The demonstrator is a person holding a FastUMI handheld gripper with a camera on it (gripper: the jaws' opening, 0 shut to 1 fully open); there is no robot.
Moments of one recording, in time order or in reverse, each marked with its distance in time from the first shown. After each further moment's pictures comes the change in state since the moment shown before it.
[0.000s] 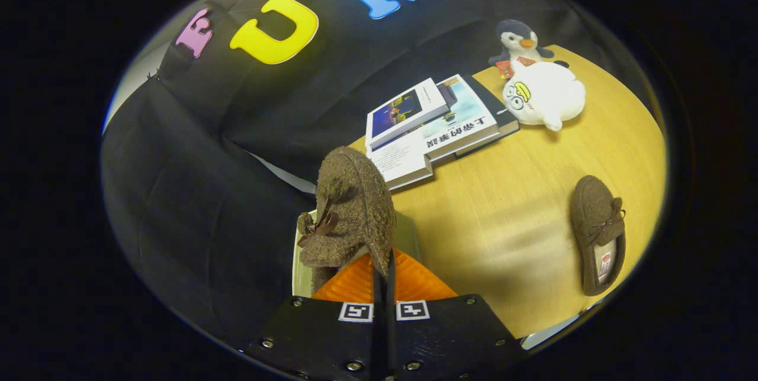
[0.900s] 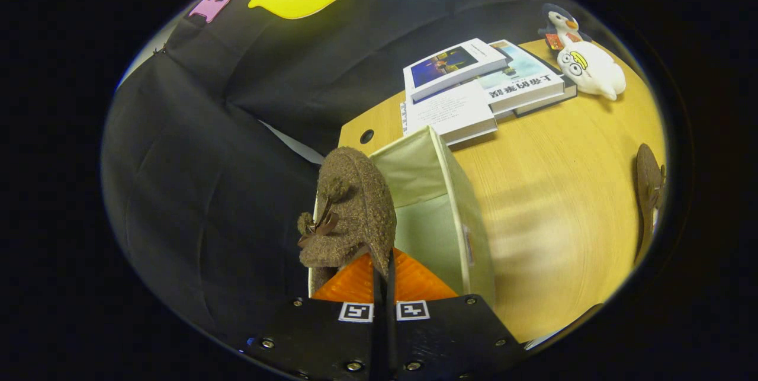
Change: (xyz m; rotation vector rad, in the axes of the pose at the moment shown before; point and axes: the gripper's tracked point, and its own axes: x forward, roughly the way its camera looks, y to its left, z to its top) arm 0.100 0.069 -0.079 -0.032 0.119 -0.006
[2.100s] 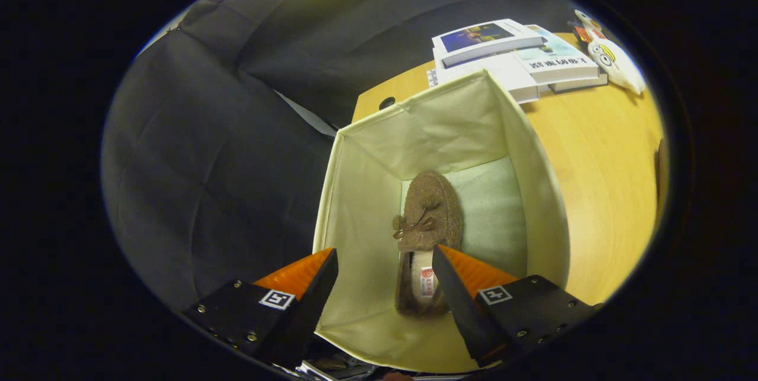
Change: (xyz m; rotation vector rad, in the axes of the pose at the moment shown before) arm 0.020 0.030 -0.036 -0.114 0.063 0.064
